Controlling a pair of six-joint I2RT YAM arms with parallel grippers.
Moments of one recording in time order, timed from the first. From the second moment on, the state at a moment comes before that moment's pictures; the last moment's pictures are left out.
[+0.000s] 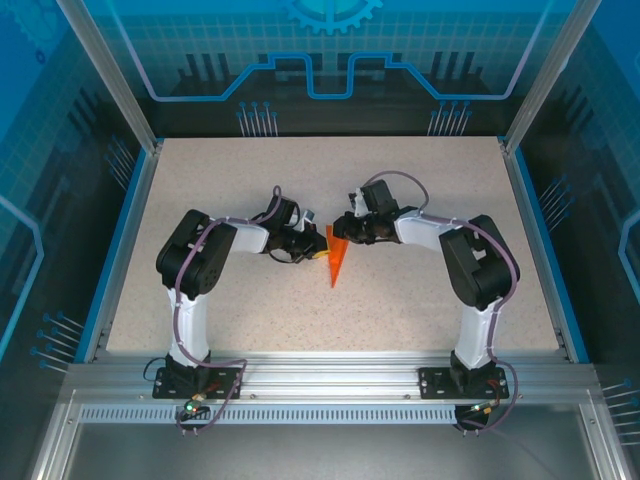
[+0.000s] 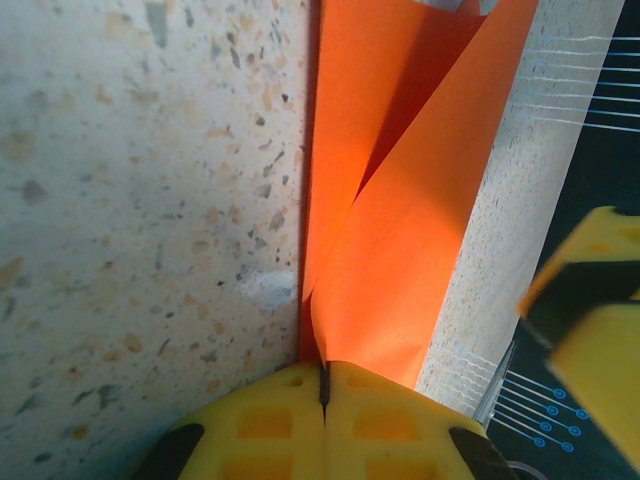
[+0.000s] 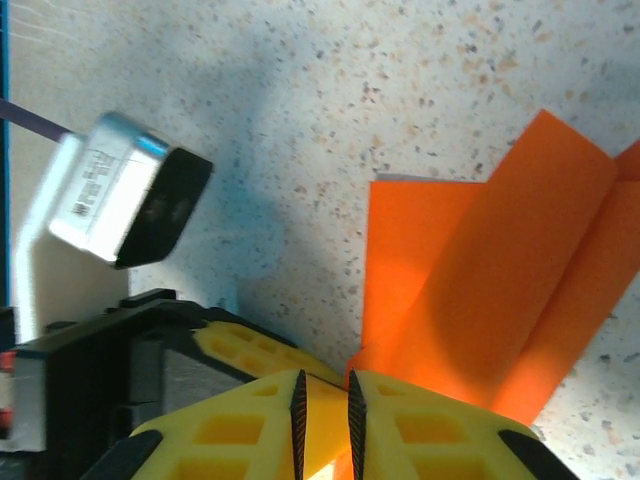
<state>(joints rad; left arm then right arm) -0.38 2.04 1.06 0.07 0.73 -0.87 0.46 1.92 1.15 -0.14 -0.45 0.62</state>
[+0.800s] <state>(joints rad) -0.38 2.05 1.09 0.02 0.74 -0.85 0.46 1.99 1.17 -0.23 -0.42 0.59</state>
